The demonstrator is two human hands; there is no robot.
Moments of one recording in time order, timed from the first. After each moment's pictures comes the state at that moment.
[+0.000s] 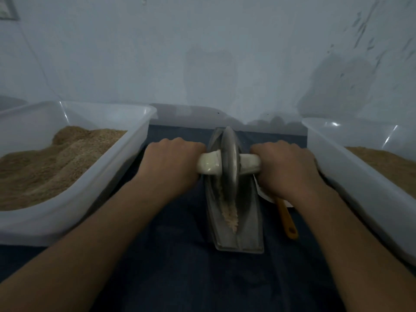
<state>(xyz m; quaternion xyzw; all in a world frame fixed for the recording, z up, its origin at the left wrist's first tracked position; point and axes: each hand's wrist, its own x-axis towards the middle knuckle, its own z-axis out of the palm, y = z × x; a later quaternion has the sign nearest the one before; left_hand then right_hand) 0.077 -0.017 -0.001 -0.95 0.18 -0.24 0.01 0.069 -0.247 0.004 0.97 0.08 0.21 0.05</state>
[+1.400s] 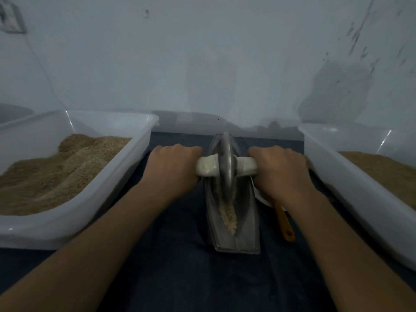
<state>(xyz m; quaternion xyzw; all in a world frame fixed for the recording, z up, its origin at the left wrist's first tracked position) 0.086 -0.016 -0.003 -0.96 0.18 -0.24 0.00 0.067 -0.244 0.005 0.97 0.07 0.23 0.05</state>
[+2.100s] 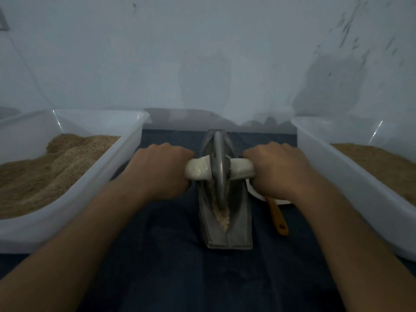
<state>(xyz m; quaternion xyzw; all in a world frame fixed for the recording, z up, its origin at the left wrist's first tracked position) 0.079 -0.005 0.006 -0.97 0.20 -0.13 -0.01 0.054 -0.251 0.013 0.98 0.11 0.18 0.04</state>
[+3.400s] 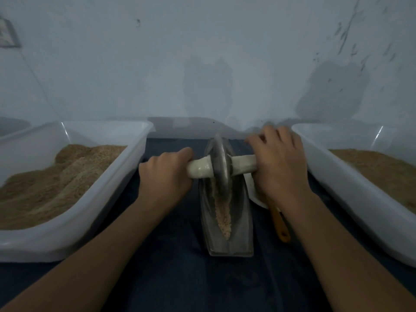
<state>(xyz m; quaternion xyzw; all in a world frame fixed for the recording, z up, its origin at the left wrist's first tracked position) 0.088 -0.016 -0.027 -0.92 0.13 -0.37 -0.09 0.076 -0.254 -0.004 0.91 0.06 0.41 0.08</state>
